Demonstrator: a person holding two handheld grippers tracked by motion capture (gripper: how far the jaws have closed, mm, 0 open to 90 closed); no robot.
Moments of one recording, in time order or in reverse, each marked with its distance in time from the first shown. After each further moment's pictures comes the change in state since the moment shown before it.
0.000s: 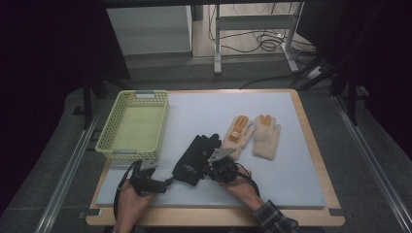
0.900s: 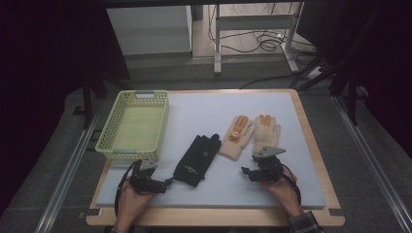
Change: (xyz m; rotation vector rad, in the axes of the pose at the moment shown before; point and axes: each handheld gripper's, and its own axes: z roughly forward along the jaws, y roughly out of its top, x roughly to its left) left arm 0.000 0.001 -0.002 0.008 -0.009 0.000; right arm -0.063 -0.074 -0.089 0.004 -0.265 0.141
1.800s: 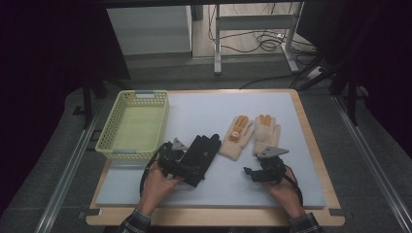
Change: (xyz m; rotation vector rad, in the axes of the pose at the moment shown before) left arm -0.052 0.099 0.033 0.059 -0.048 0.062; right arm -0.004 -0.004 -0.002 -0.002 -0.014 0.014
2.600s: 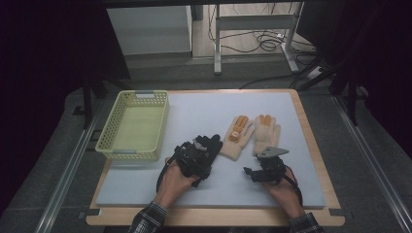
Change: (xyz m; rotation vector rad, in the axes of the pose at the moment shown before) left arm -0.012 0.012 0.047 0.134 0.034 0.026; right arm 0.000 0.000 0.000 -0.001 -0.002 -0.001
